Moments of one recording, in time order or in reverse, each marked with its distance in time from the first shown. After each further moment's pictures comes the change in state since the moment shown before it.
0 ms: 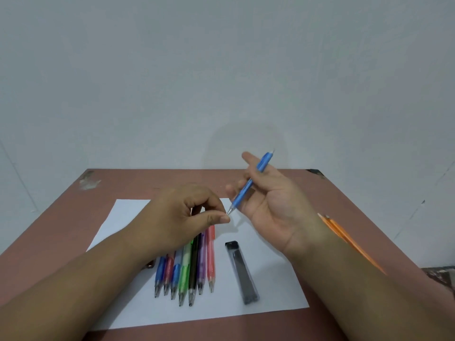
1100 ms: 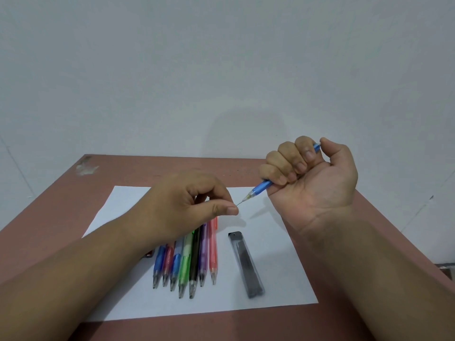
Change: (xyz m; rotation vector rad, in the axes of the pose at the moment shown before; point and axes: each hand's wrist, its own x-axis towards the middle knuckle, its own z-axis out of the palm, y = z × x) left_hand 0.002 0.002 0.003 -0.065 0.002 0.072; right_hand -0.006 -0.020 -0.007 0.385 -0.132 -0.171
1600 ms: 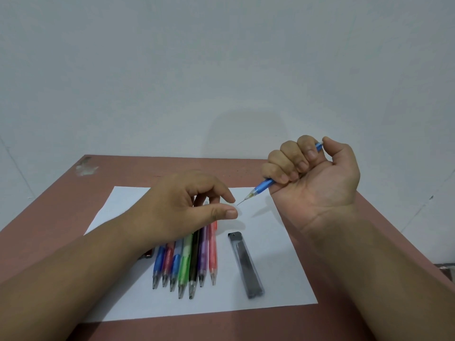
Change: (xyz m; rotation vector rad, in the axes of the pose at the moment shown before) left_hand -0.002 0.000 -0.003 -0.005 -0.020 -0.073; right_hand 0.002 -0.004 -0.002 -0.009 0.006 -0.012
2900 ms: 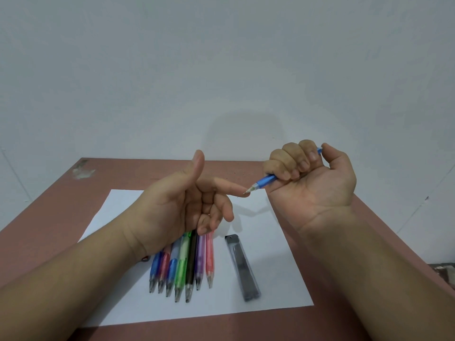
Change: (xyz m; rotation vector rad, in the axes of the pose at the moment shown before) left_hand 0.007 0.016 0.002 -1.037 -0.230 -0.395; right_hand 0.002 -0.002 -0.001 0.165 0.044 -0.007
